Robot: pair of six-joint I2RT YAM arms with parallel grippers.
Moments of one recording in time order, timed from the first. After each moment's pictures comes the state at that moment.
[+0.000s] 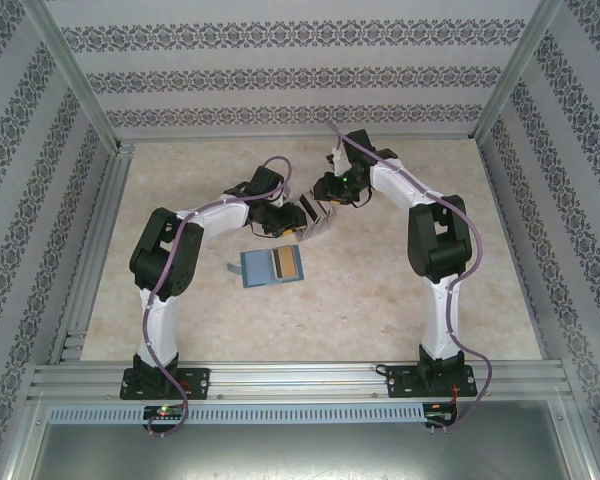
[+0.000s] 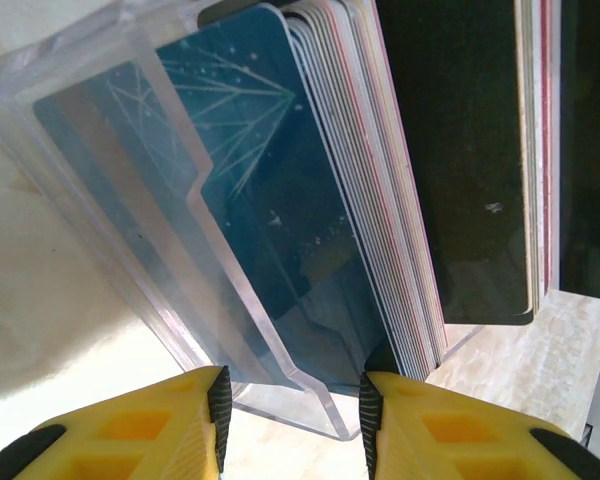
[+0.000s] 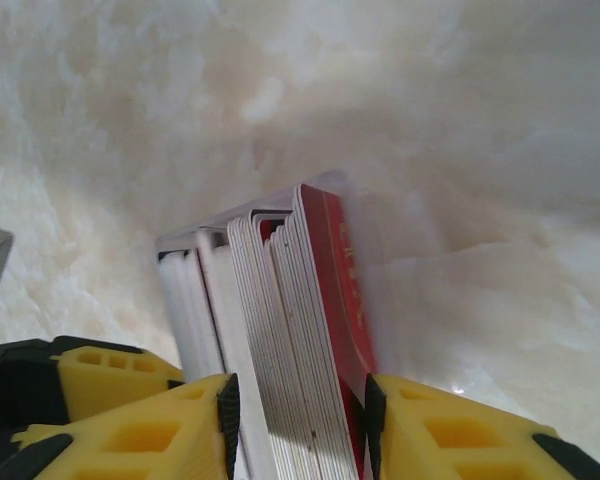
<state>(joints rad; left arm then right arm) -0.44 2.07 1.44 -0.36 0.48 -0.74 0.30 2.16 1.77 -0.74 -0.50 0.30</state>
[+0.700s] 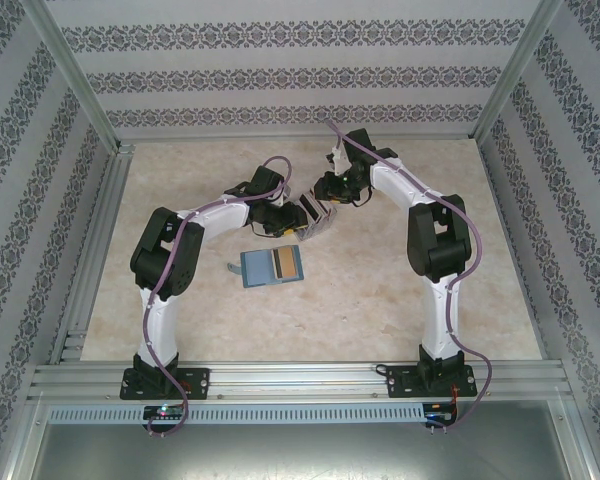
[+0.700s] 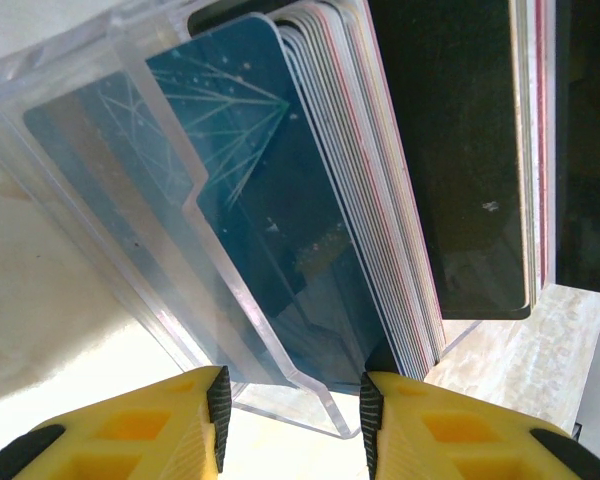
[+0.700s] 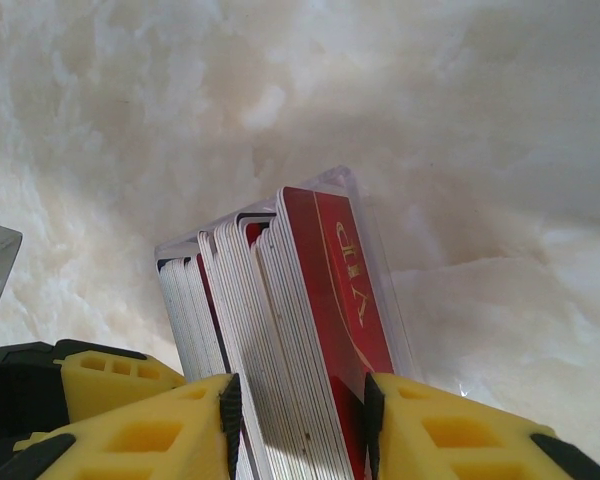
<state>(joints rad) -0.44 2.07 1.44 -0.35 0.48 -0.75 0.30 2.16 1.79 -0.75 -0.49 0.29</state>
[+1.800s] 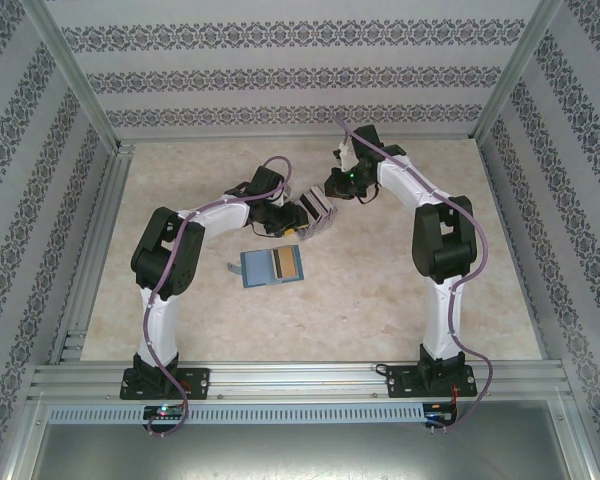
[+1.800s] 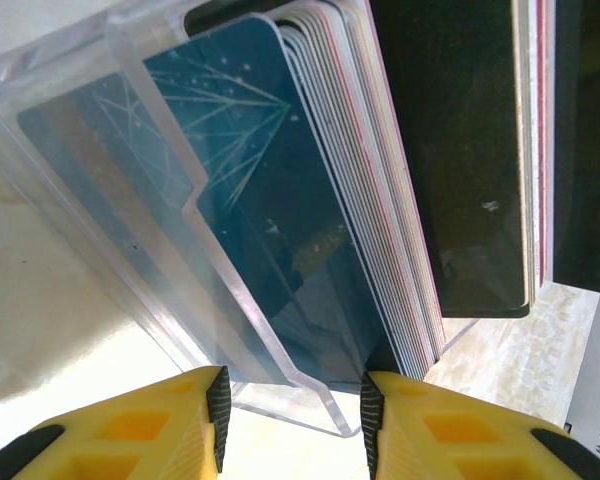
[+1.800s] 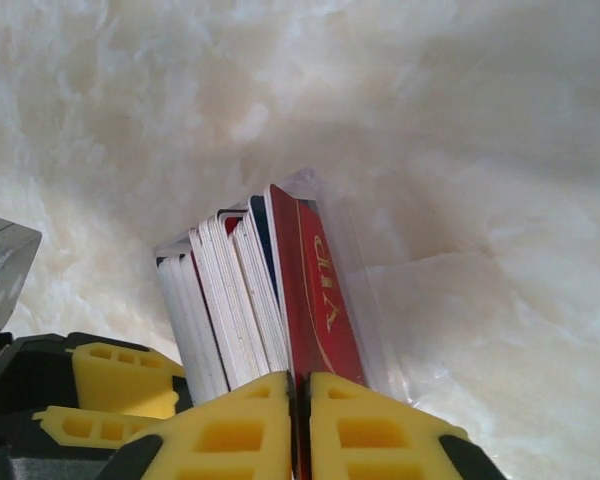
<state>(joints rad) -0.44 2.08 1.44 -0.33 0.49 -0.77 0.26 2.13 1.79 -0.77 -0.49 0.27</state>
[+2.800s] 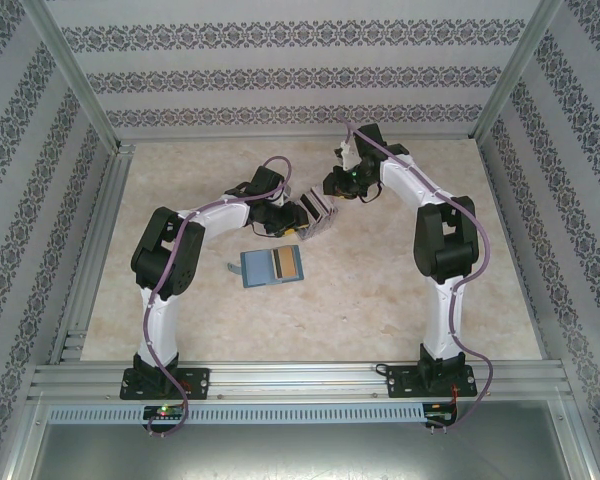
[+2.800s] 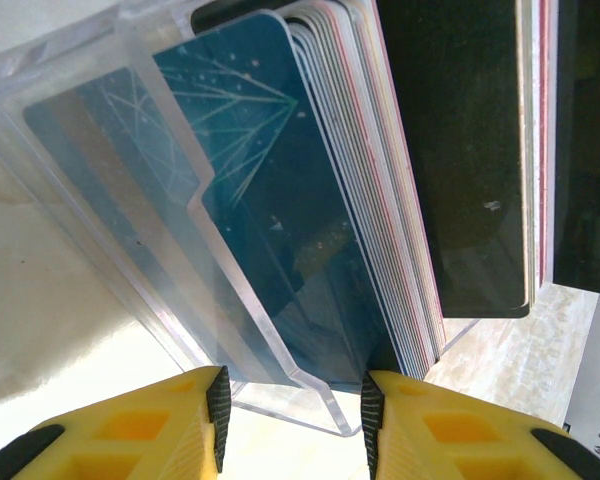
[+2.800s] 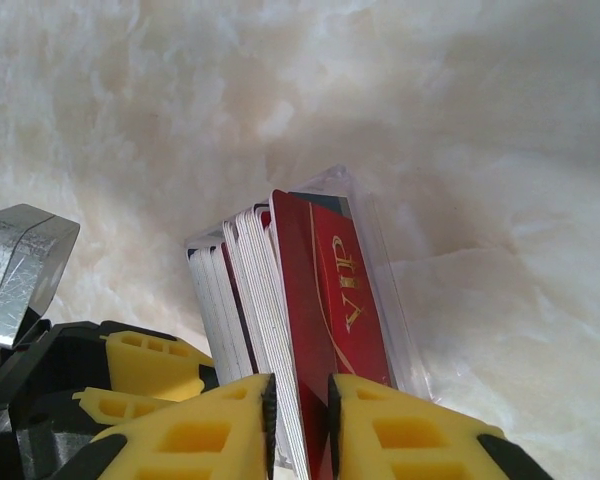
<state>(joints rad) -0.44 2.08 1.44 -0.33 0.49 -0.77 0.25 2.13 1.79 -0.77 -0.55 0.28</state>
